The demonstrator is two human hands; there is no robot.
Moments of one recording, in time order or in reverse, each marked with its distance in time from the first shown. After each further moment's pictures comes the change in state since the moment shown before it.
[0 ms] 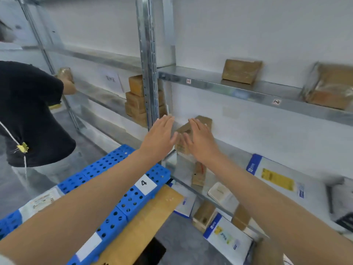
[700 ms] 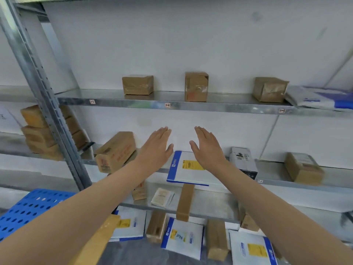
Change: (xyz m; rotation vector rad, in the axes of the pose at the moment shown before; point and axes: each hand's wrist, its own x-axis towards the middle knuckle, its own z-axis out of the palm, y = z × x) left_hand 0.003 0.233 0.043 -0.170 -0.136 0.369; right_hand -0.179 0.157 -0.154 -0.192 0.203 0.434
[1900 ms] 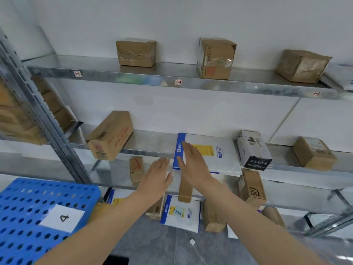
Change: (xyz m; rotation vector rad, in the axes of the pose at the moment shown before) left_hand -0.043 -0.103 0.129 -0.170 -0.322 -0.086; right_hand 0.007 -0.038 0.137 0.107 -0.205 0.110
